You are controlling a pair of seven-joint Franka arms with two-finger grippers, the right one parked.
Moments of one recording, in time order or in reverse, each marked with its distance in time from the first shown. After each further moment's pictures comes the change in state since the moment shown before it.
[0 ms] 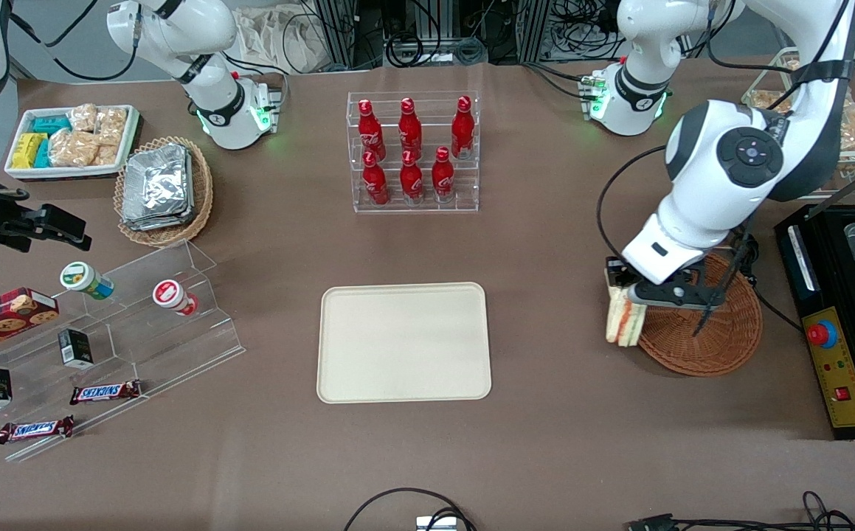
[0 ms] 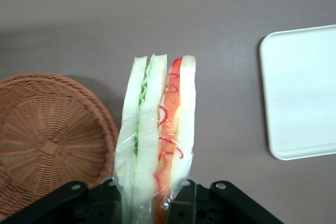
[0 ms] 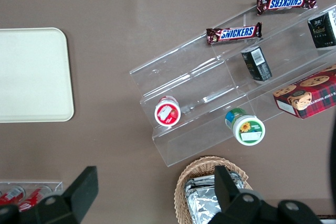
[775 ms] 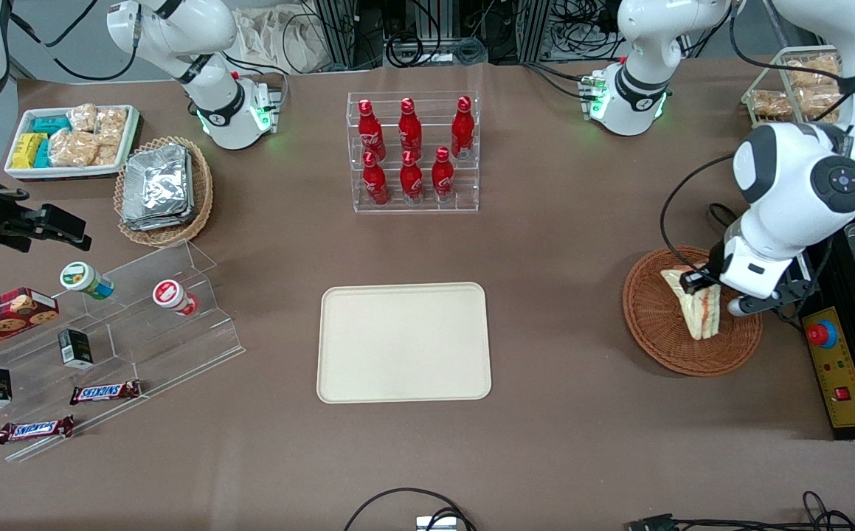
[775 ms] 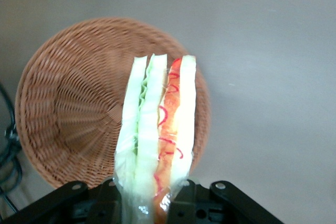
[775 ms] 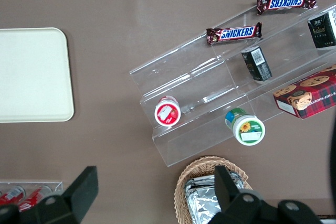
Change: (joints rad) arm 0.061 -0.065 0.189 -0.190 -0.050 0.090 0.002
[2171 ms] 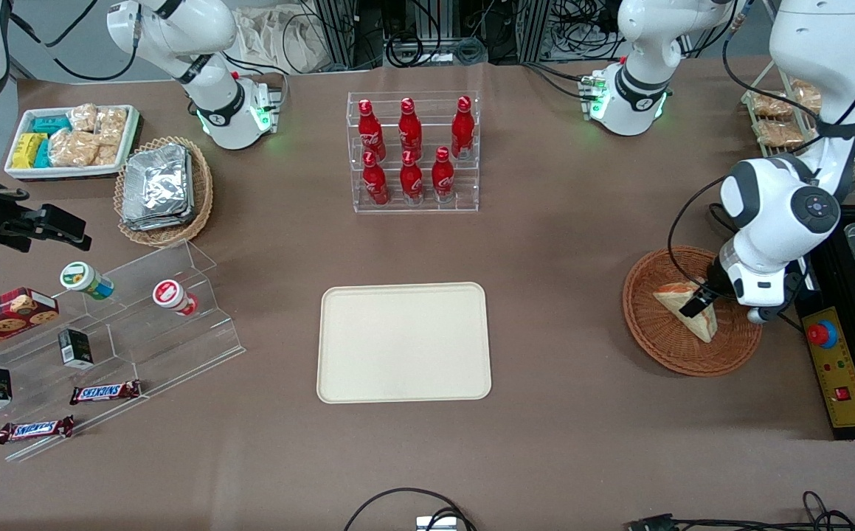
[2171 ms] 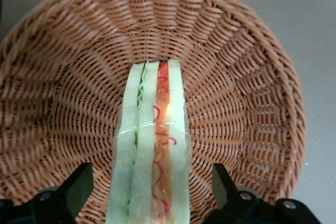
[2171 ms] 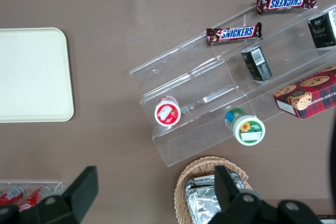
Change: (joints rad) arm 0.020 0.177 0.133 -0.210 -0.007 0.422 -0.408
